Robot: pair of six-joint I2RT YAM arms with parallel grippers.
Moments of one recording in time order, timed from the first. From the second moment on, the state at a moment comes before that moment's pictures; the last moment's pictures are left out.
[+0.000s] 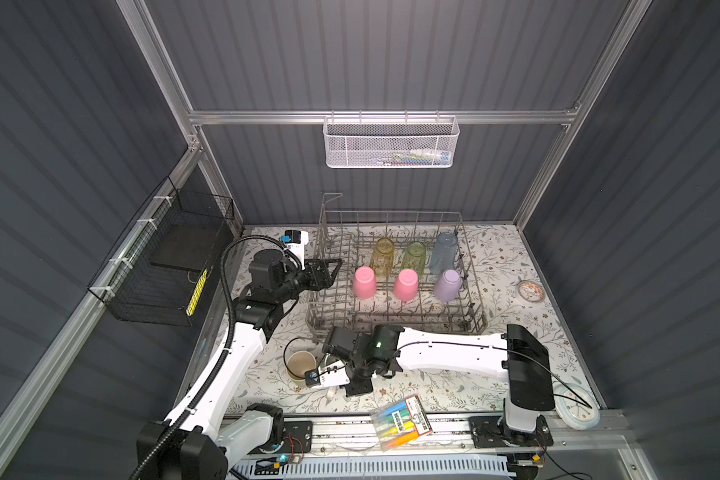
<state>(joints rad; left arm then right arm) -0.24 1.10 0.92 -0.14 0.47 -0.38 1.31 1.84 1.50 -0.80 -0.15 -0.50</state>
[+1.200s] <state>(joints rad) -0.24 1.10 0.87 0.07 0.65 -0.44 0.84 1.19 1.12 -0.42 -0.77 -0.02</state>
